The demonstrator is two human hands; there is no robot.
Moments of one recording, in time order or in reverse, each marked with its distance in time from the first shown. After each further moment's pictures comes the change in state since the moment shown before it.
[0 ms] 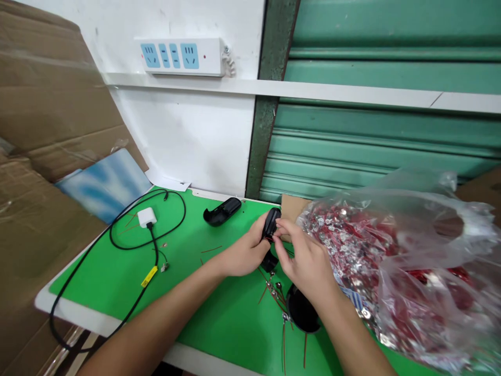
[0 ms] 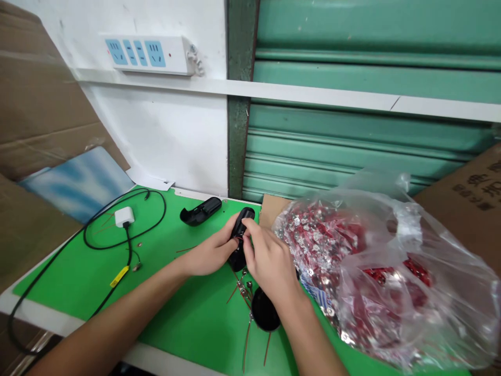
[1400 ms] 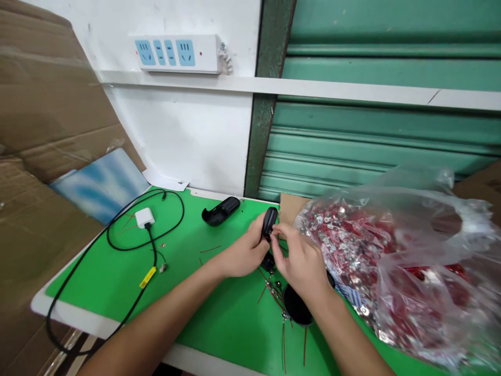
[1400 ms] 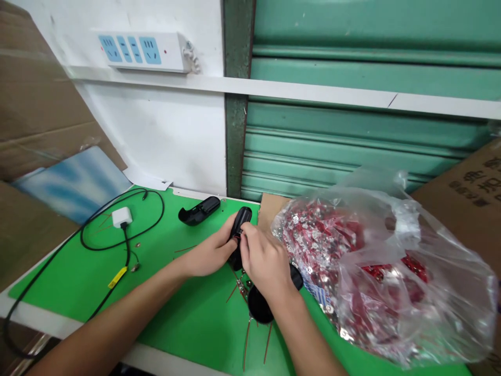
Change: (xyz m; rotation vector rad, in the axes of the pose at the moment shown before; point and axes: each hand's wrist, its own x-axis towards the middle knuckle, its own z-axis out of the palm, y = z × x) left_hand -0.001 -0.003 0.001 0.098 -0.001 -0.050; right_hand -0.003 -0.003 0.010 -0.154 0.070 -0.036
